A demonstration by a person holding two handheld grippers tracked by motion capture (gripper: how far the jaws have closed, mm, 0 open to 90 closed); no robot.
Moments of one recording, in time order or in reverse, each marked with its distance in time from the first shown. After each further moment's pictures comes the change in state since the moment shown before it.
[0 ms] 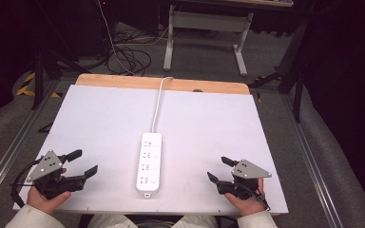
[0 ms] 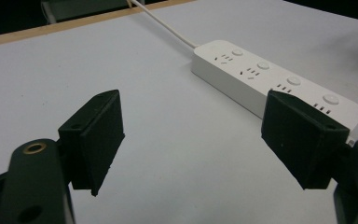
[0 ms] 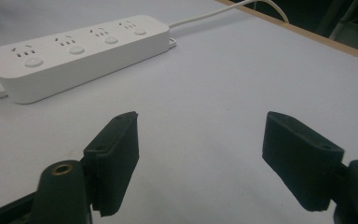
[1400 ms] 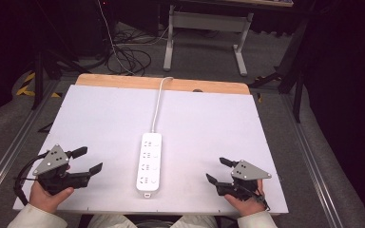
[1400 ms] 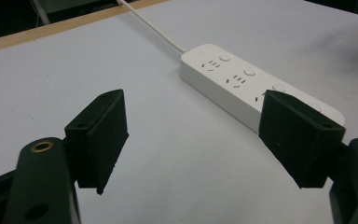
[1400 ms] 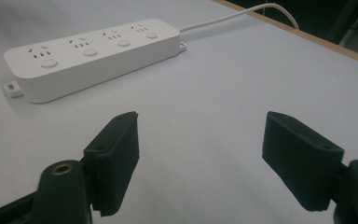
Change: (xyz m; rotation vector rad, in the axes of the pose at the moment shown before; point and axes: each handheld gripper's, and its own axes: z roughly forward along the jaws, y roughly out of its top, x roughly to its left) left arm -0.012 0.028 0.003 0.056 -0.019 0.042; right arm 0.002 0.001 0.000 -0.014 0.032 -0.021
